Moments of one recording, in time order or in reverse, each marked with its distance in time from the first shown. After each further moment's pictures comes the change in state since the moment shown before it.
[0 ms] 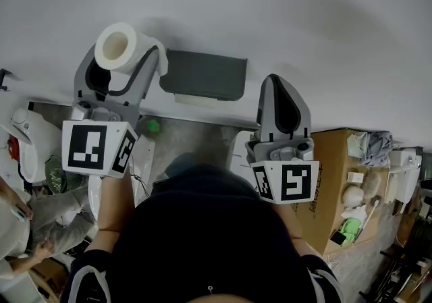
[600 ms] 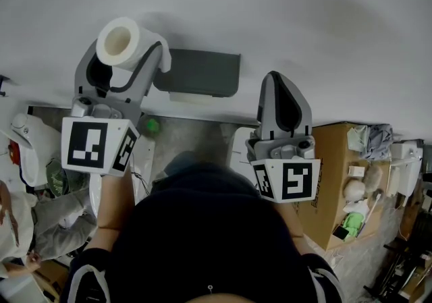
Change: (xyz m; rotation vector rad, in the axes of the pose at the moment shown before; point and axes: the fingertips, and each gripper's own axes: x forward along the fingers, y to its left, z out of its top) left arm 0.012 -0.018 0.008 0.006 -0.012 -0.047; right arm -0.008 -0.012 0.002 0.004 -0.003 -0.030
